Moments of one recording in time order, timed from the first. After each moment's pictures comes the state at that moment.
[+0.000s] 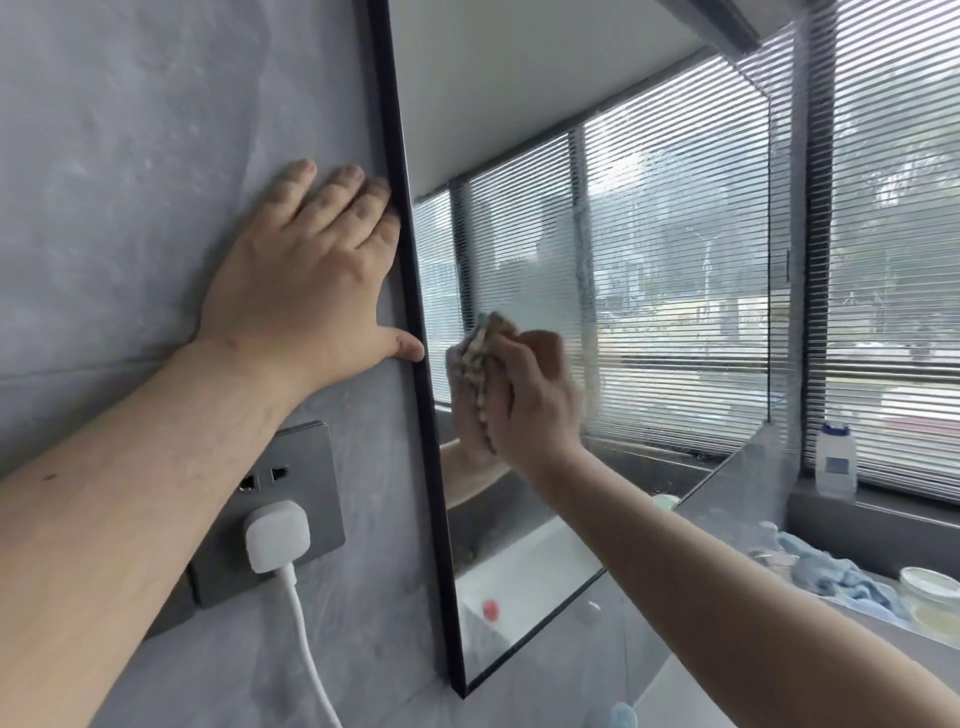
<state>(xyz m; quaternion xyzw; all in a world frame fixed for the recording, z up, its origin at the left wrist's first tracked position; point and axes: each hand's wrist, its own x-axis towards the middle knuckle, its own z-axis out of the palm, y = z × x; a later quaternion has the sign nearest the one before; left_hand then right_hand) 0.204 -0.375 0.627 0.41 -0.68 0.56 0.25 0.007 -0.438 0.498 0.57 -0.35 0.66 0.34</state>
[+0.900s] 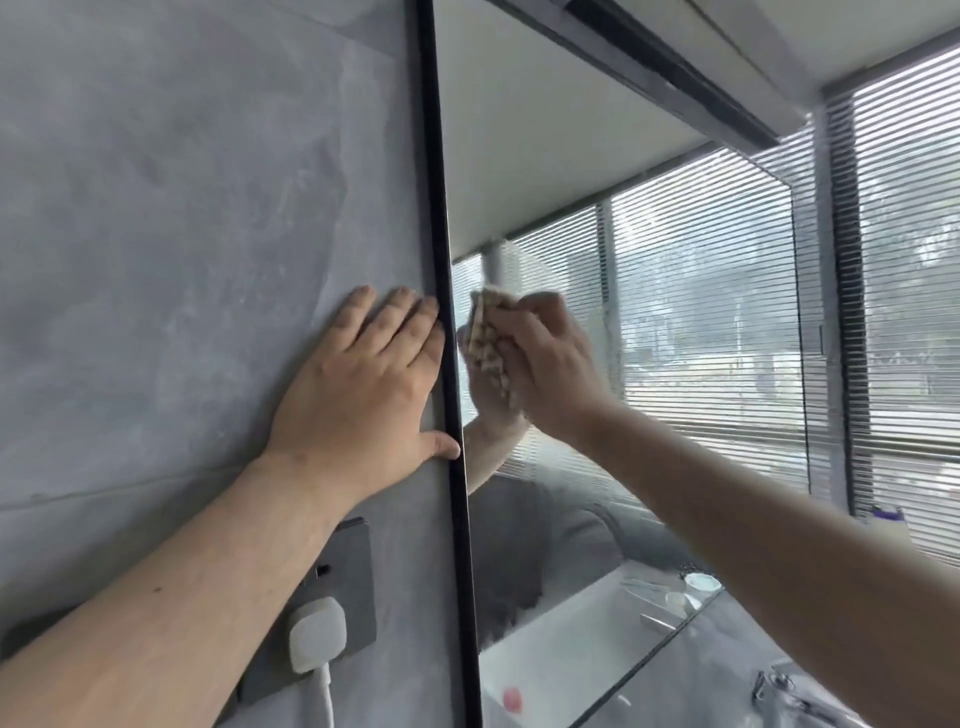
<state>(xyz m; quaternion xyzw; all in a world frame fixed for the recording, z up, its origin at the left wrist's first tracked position) 0.205 -0.367 0.625 0.42 -0.69 0.55 0.22 -0.003 -0.433 0.621 0.67 -0.27 0.57 0.39</state>
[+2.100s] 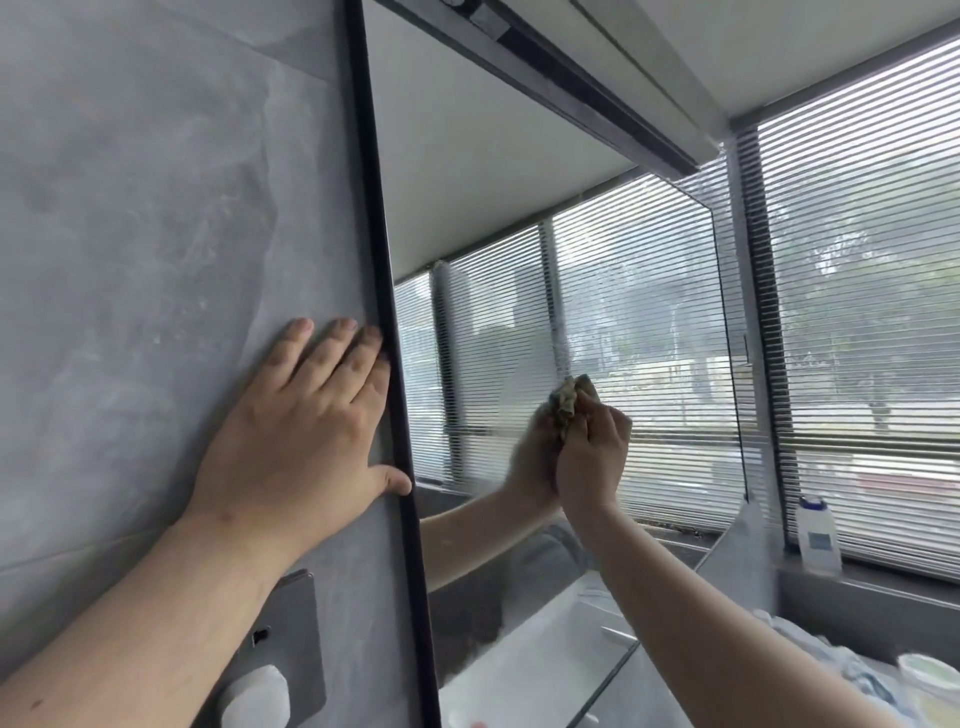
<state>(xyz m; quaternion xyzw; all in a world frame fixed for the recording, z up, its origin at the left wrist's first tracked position) 0.205 -0.368 0.624 0.40 -0.72 0.52 0.24 -0.066 -0.482 0.543 0.36 -0.43 0.83 0.03</state>
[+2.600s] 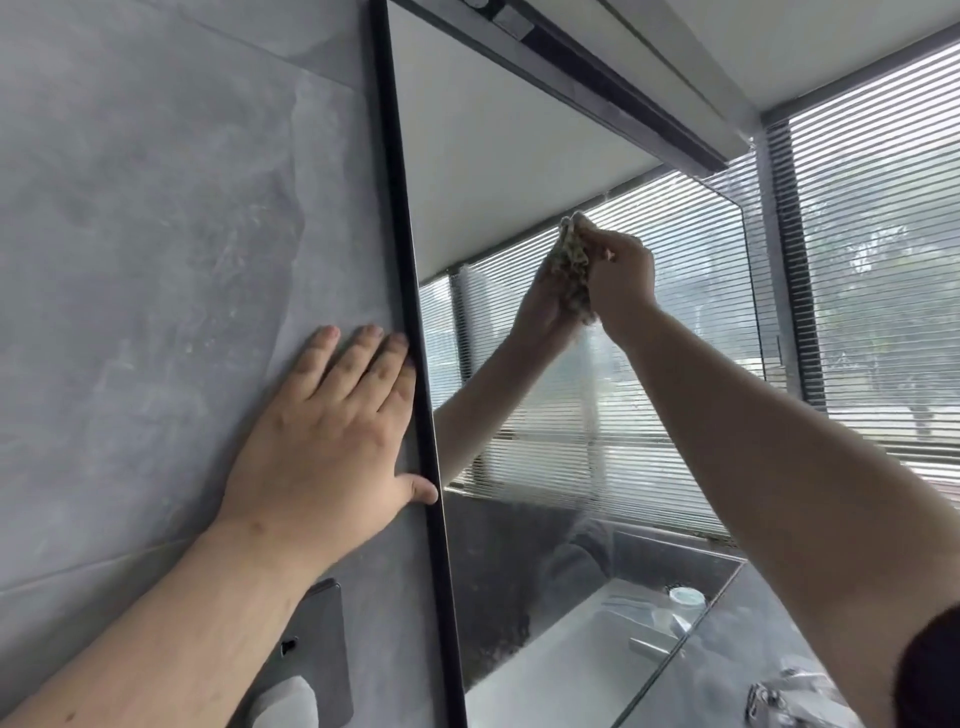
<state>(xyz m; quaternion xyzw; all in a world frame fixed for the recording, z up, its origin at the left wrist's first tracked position) 0.206 -0.367 0.624 0.41 -0.71 0.52 0.23 -0.105 -0.486 0.737 0.47 -0.38 0.79 0.06</state>
